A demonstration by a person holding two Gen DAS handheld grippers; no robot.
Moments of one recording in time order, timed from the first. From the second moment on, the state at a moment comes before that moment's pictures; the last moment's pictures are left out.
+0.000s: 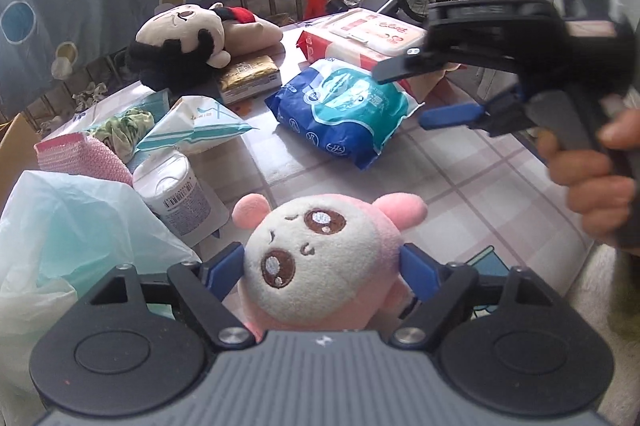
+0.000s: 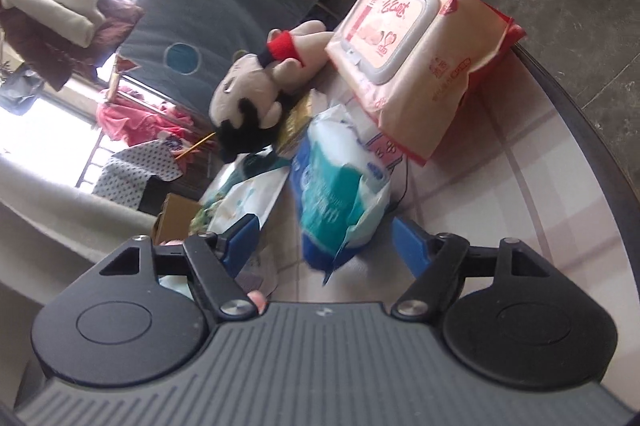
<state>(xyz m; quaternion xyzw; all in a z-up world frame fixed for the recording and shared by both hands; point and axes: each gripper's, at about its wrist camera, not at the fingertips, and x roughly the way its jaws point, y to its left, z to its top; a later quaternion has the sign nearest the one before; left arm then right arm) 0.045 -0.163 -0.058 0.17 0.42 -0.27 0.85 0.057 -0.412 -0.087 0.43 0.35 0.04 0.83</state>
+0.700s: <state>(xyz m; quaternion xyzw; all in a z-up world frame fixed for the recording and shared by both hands) 0.037 -0.153 -0.039 0.15 0.43 -0.29 0.84 -0.007 -0.418 -0.108 0.46 0.41 0.03 0.79</state>
